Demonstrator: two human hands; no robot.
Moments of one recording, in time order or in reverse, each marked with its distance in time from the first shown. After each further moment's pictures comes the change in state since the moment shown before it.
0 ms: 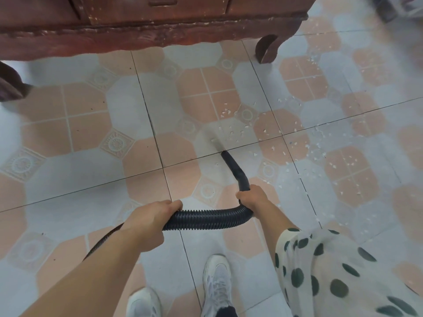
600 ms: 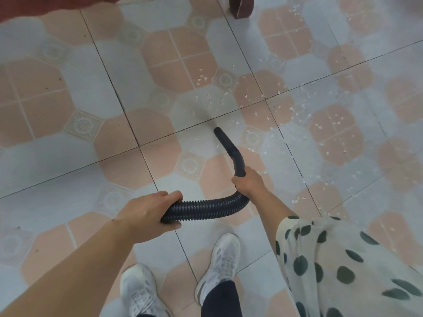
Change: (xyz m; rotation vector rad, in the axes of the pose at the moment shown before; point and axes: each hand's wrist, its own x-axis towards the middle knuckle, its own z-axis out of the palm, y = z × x) left_hand 0.017 0.033 0.041 0.051 -0.141 0.146; right_hand 0.001 0.065 -0.015 -0.037 0.051 -0.053
